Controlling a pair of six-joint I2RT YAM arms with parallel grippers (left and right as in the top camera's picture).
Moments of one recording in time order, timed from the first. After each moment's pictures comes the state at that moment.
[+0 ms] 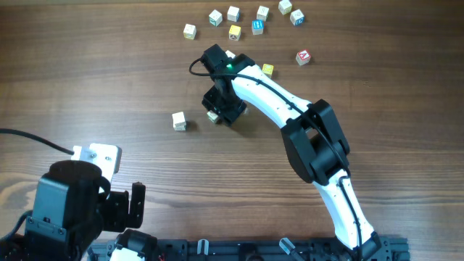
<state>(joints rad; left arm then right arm) -0.33 0.82 1.48 -1.68 -0.21 -0.13 0.65 2.39 1.95 -0.99 -0.23 1.31</state>
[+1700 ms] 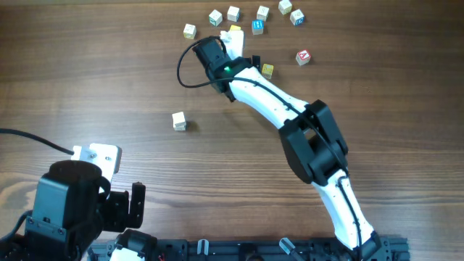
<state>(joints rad) -0.33 0.82 1.48 -1.68 -0.21 -0.13 0.66 2.40 1.94 -0.59 0.61 0.52</state>
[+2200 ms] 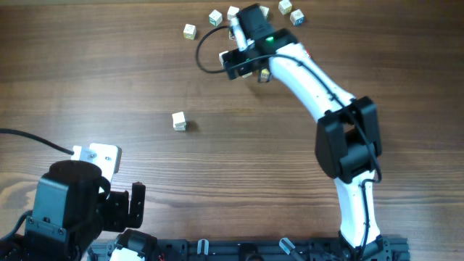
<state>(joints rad) -0.33 0.82 1.48 -1.68 -0.21 -0.13 0.44 2.27 1.95 -0.74 -0.04 0.02</state>
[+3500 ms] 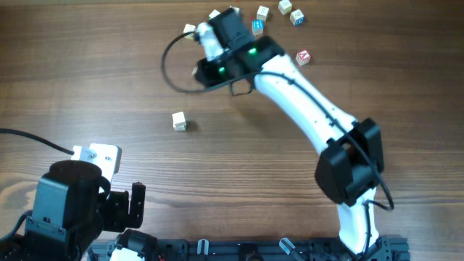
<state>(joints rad) -0.33 0.82 1.48 -1.68 -0.21 -0.13 0.65 2.13 1.95 -0.80 -0.30 0.17</state>
